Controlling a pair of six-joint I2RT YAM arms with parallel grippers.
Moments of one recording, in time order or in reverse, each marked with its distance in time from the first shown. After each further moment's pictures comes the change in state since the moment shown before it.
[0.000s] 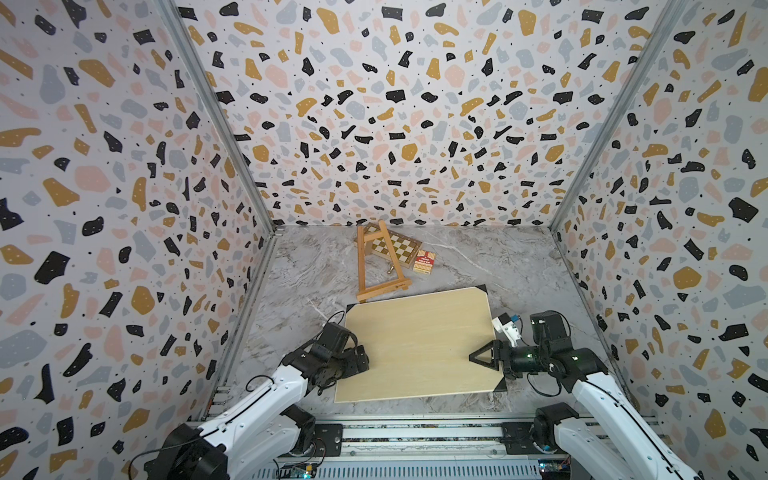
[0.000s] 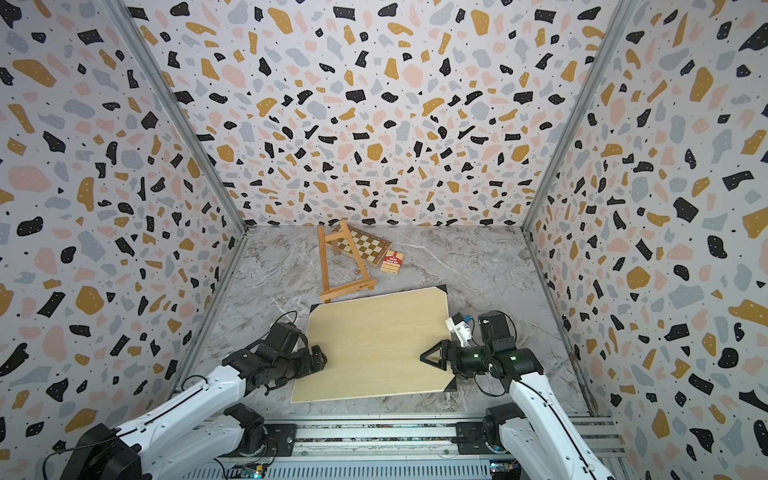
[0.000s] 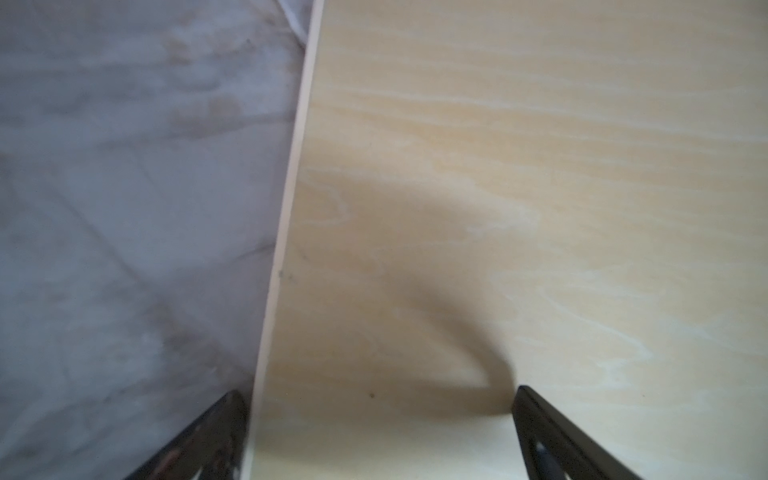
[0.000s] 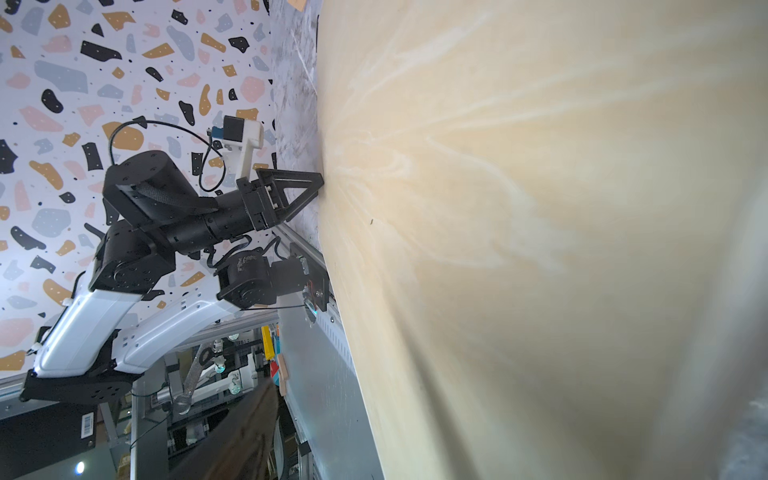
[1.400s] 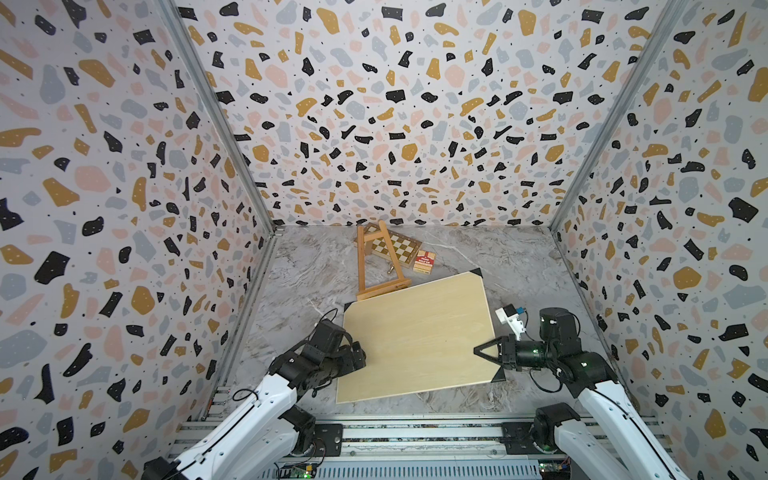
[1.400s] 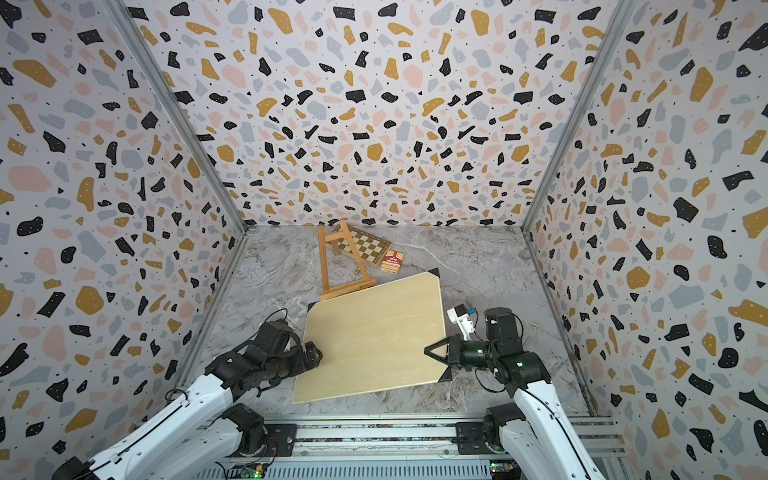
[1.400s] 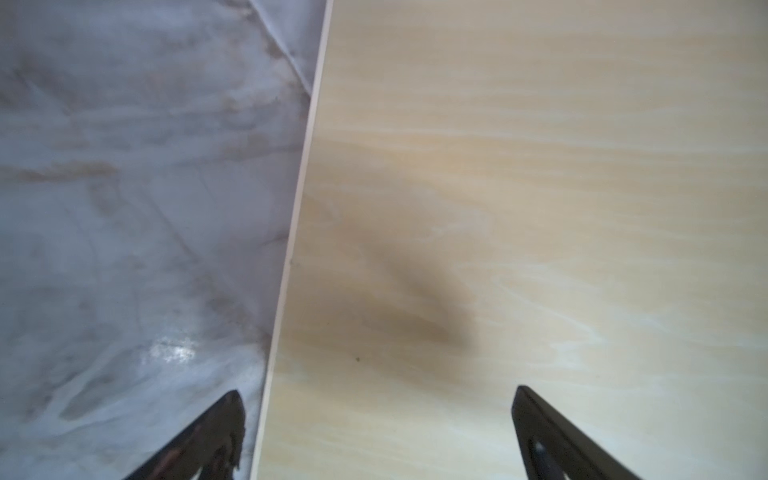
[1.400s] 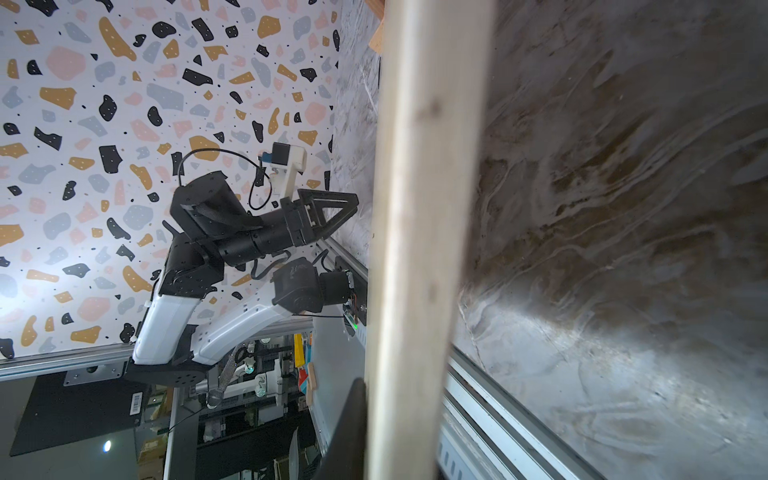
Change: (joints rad) left arm 0.000 -0.155 0.102 -0.161 -0.051 -0.013; right arm -0.011 -0.074 0.035 0.099 -0.078 0.117
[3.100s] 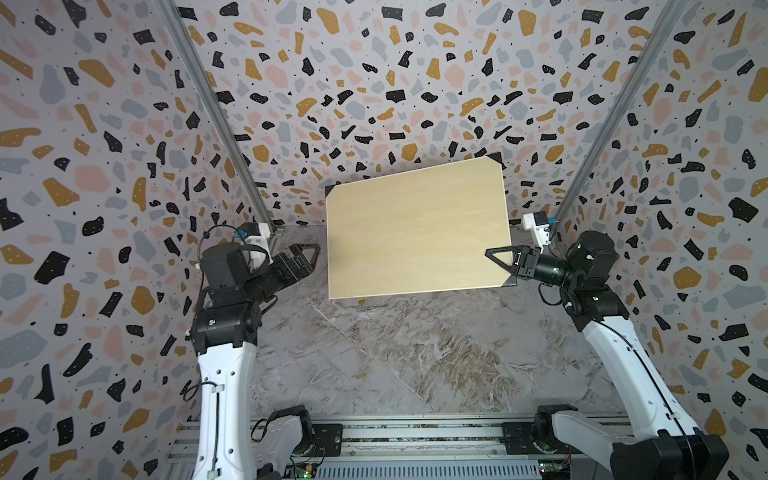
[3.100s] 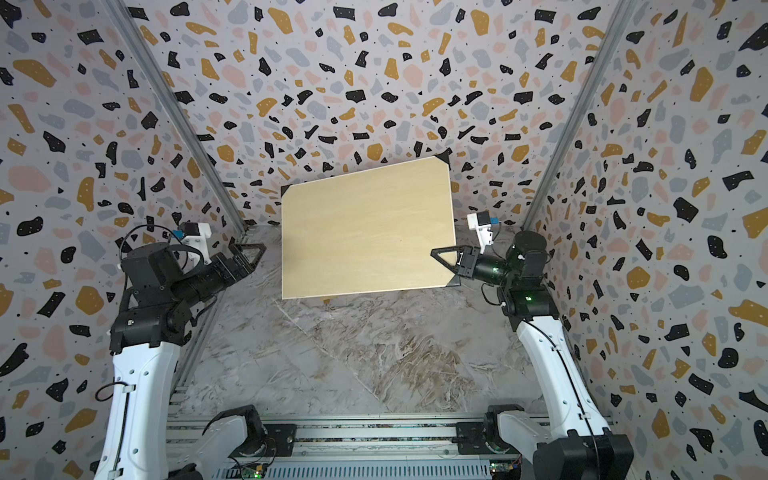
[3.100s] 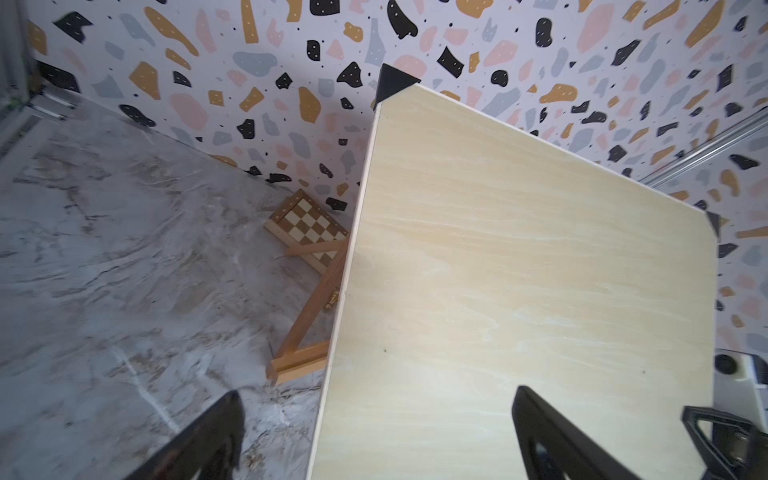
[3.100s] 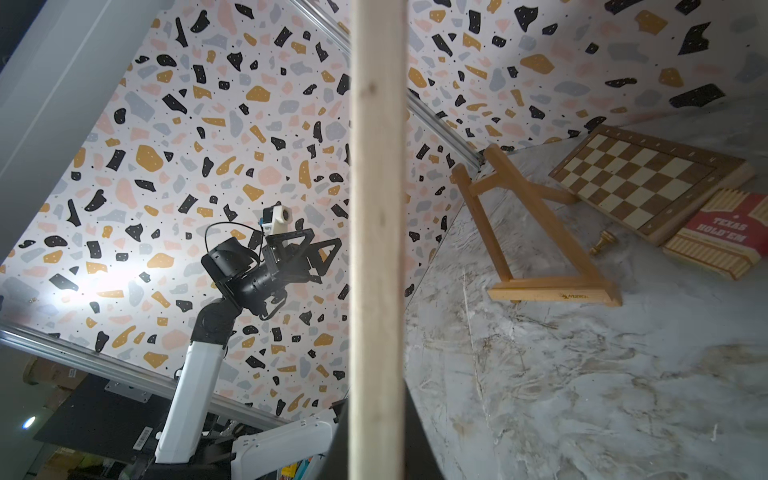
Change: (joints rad) left arm 0.744 0.195 0.707 0.126 0.628 0.294; right arm -0.157 0.431 0.536 0.614 -0.127 0.227
